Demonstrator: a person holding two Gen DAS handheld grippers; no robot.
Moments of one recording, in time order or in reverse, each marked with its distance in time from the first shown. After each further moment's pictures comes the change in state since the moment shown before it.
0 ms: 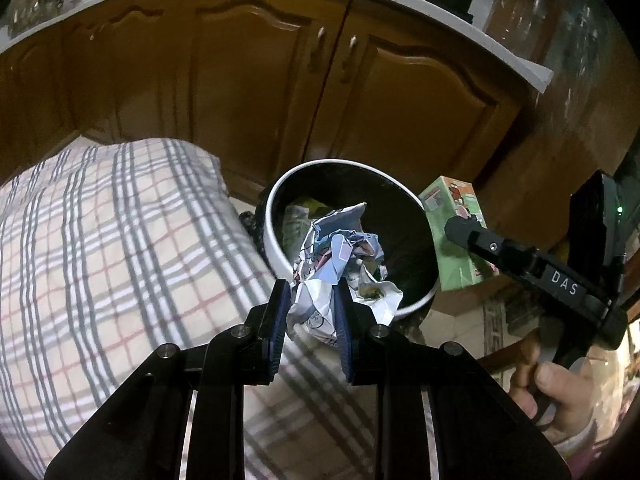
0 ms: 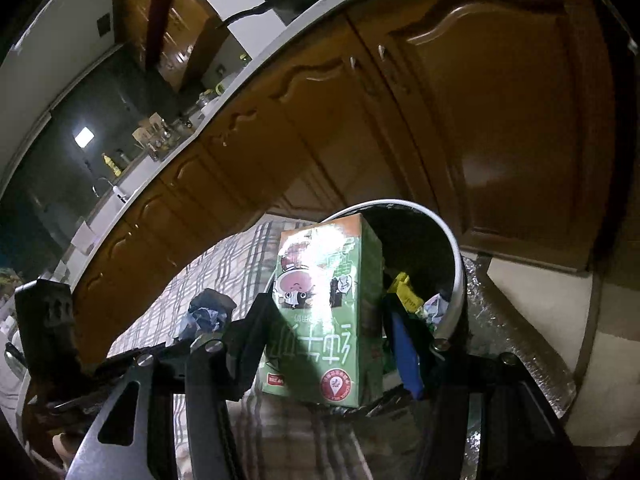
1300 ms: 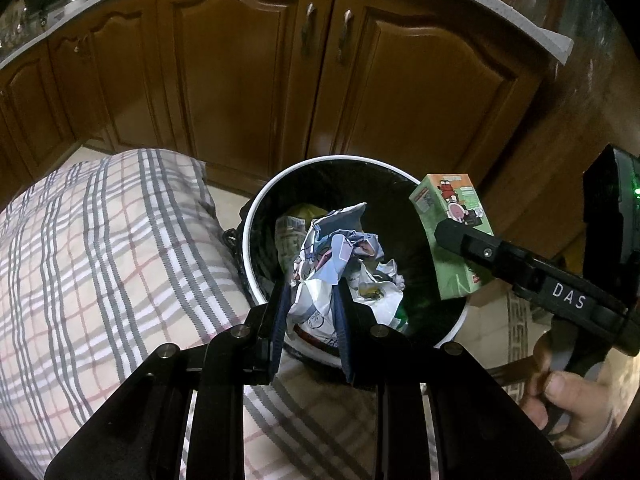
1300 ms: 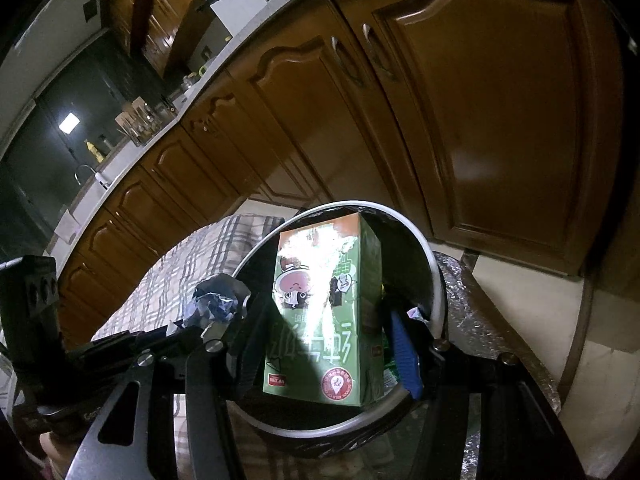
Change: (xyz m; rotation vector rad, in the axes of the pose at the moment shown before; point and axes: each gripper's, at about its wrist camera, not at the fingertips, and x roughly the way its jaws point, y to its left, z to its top) left arm 0.050 -0.023 0.023 0.064 0.060 0.071; right arm 0.029 -0.022 0.017 -0.015 0.066 -0.054
